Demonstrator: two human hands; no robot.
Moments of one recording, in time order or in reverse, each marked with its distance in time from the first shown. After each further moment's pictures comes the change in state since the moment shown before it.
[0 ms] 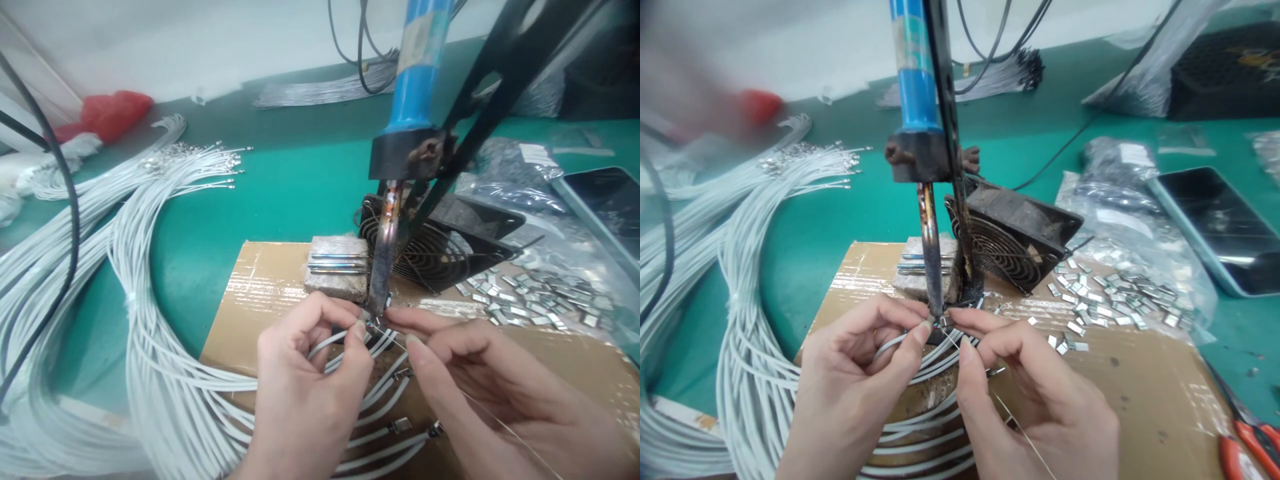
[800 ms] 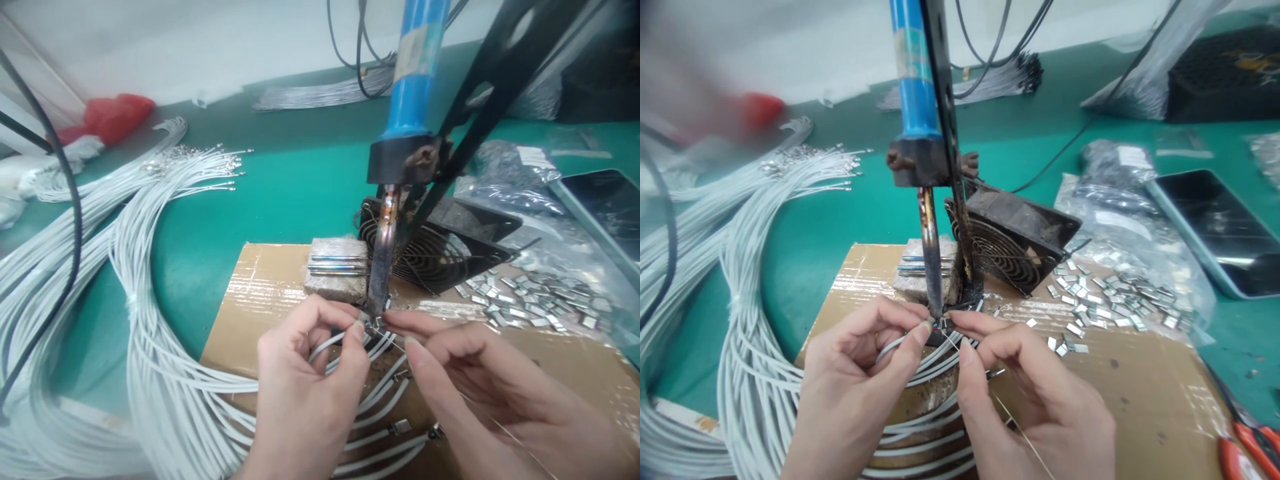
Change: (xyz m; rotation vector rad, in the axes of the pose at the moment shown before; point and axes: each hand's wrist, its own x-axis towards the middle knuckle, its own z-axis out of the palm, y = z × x) left_hand 0.006 -0.012 -0.013 0.095 -0.113 0.086; right_hand 0.001 -0.004 0.002 0.025 0.019 -0.008
